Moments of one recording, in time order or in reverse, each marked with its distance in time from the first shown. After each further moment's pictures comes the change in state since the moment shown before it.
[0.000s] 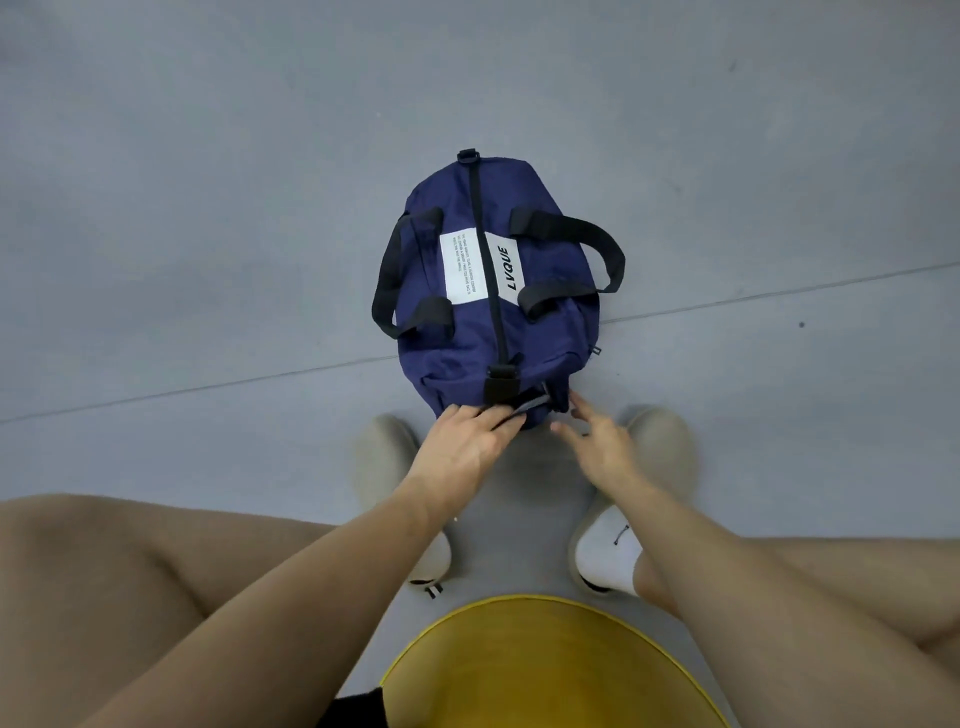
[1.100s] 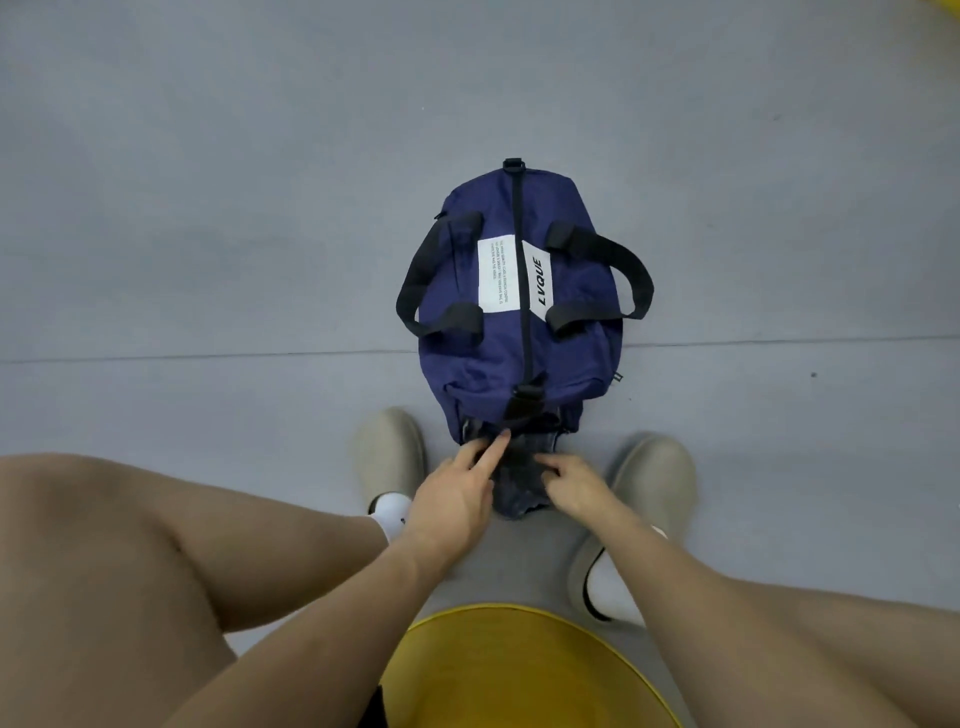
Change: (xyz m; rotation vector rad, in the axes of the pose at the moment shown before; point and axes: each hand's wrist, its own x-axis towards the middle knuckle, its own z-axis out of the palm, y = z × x) left_hand -0.052 0.016 0.023 -0.424 -0.066 -0.426; right_hand -0.010 -0.029 0.033 -0.171 -0.339 0.062
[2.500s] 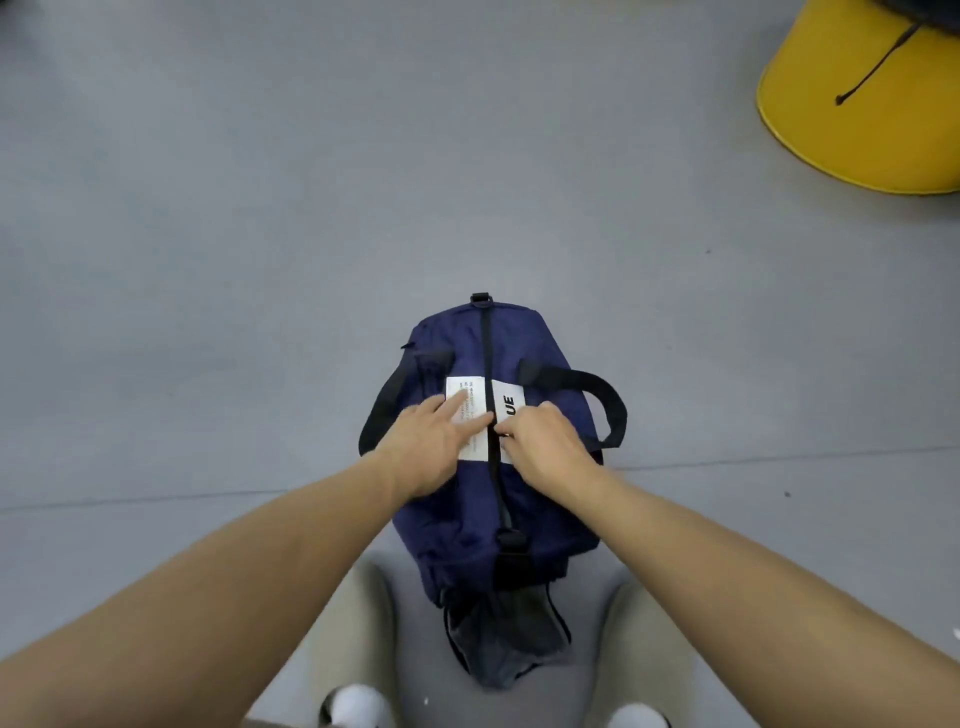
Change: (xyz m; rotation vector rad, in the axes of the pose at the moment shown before) left_hand 0.212 -0.026 -0.139 0.503 -0.137 0.225; right_hand 0.058 -0.158 -0.134 -0.571 0.450 -0.389
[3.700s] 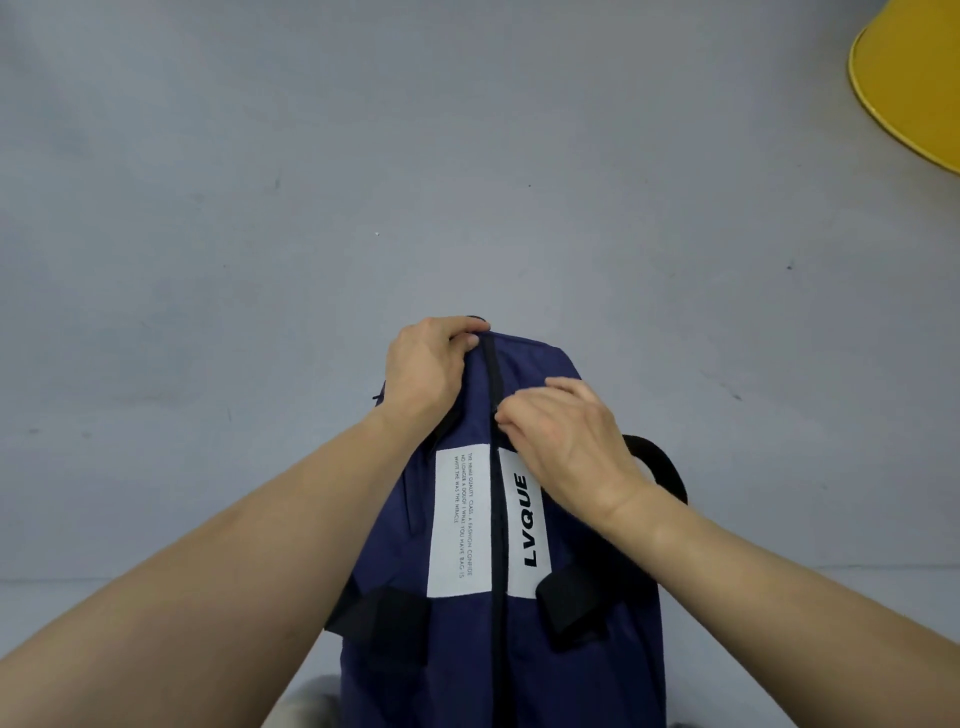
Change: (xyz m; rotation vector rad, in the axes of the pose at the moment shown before) left_hand 0.180 -0.079 -0.016 -0.835 0.582 -0.415; right_hand 0.133 0.047 0.006 -0.188 0.422 -0.399
